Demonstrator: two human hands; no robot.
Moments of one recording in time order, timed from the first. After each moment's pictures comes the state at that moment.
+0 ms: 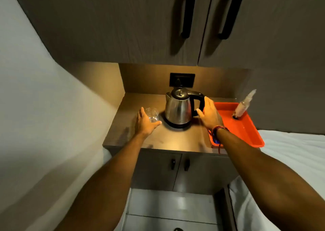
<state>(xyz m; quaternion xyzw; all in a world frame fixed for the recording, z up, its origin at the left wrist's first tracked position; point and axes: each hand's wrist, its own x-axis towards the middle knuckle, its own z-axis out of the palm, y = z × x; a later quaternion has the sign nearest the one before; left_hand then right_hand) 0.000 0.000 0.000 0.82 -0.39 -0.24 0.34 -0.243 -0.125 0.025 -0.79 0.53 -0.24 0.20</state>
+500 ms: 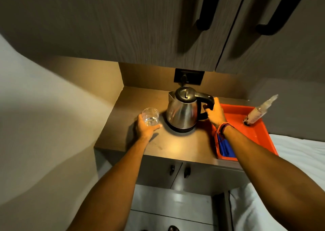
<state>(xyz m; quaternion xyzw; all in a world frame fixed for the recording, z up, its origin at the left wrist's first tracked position) 0.011 -0.057 -0.067 0.77 -0.19 -0.32 0.51 -0.220 -0.214 -0.014 -0.65 0.56 -0.30 0.42</state>
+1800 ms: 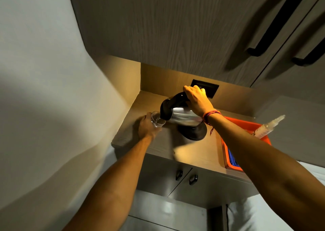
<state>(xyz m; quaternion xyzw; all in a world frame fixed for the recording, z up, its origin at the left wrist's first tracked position) 0.062 -0.005 -0.029 0.82 -0.34 -0.19 0.42 -0.083 -0.146 0.091 -0.94 0.30 -0.17 -0.03</state>
